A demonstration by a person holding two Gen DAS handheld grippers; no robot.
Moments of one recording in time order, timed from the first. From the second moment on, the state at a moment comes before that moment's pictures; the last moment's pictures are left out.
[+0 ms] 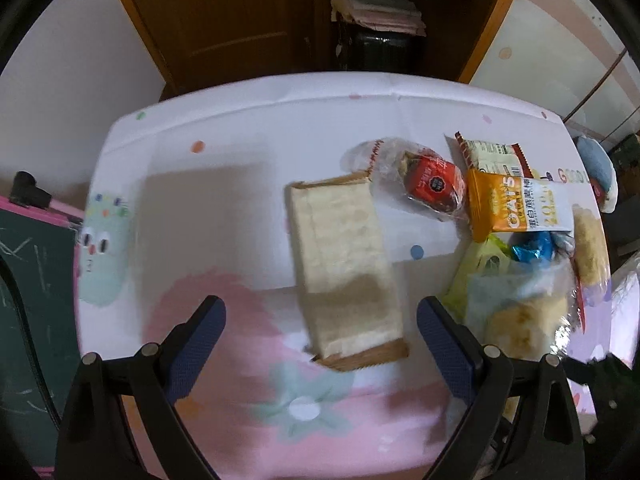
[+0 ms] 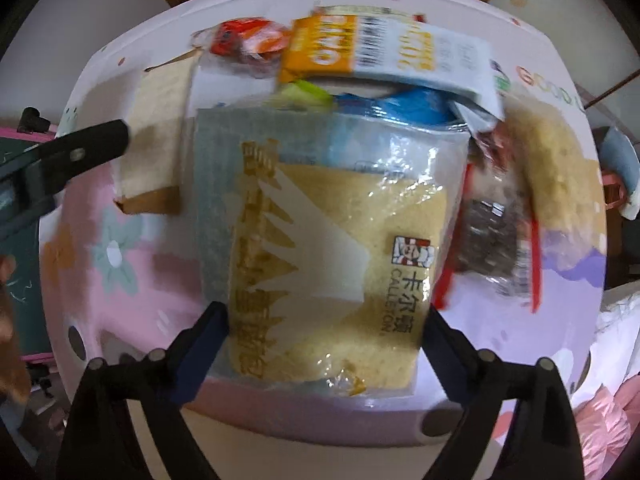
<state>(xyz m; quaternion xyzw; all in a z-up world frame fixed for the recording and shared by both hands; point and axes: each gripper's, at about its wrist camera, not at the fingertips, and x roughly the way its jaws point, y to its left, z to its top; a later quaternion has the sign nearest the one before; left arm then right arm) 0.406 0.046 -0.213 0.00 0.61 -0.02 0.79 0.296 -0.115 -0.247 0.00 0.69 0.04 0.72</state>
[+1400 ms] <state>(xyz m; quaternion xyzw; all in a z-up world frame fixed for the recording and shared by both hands) 0.300 0.040 -0.103 0.02 0.52 -0.03 0.85 0.237 -0.203 -0.098 0.10 0.51 0.11 0.85</state>
